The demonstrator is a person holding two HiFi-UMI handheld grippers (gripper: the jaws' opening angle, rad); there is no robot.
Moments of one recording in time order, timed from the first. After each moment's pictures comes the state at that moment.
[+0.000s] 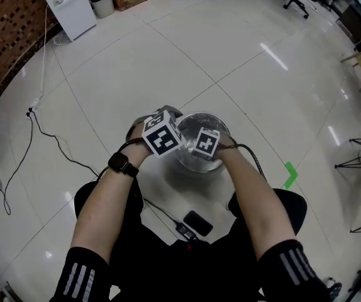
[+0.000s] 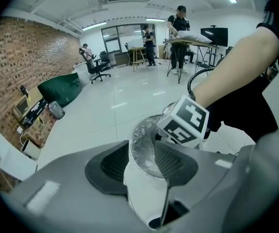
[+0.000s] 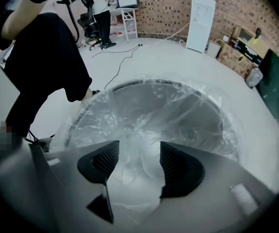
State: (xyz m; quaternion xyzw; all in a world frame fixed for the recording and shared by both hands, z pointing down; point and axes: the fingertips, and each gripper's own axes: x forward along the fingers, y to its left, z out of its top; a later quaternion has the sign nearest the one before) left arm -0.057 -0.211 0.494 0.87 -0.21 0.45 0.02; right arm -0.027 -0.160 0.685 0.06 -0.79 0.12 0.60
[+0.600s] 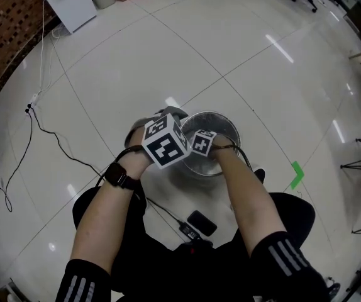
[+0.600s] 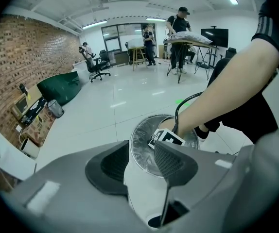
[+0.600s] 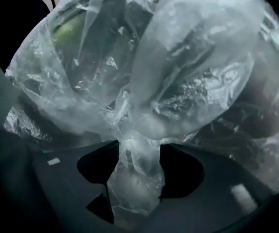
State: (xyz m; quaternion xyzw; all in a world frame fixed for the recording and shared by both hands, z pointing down) left arm -0.064 -0.215 0.492 0.87 -0.20 0.45 0.03; right arm -0.028 -0.184 0.786 0.04 -0.74 0.10 0.66
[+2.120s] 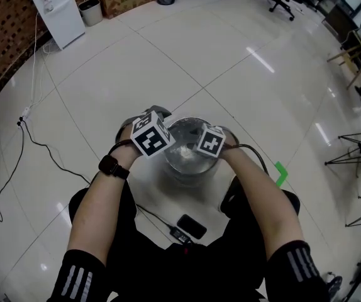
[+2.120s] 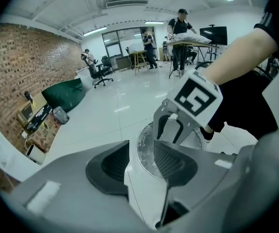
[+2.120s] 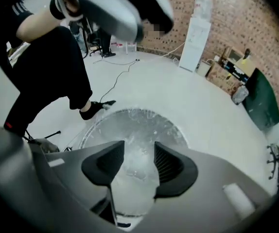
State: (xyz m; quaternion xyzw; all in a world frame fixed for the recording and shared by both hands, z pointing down) left arm -0.066 -0.219 0.475 0.87 -0.22 0.44 0.00; right arm -0.025 -0.188 0.606 0.10 -0.83 0.04 0.54
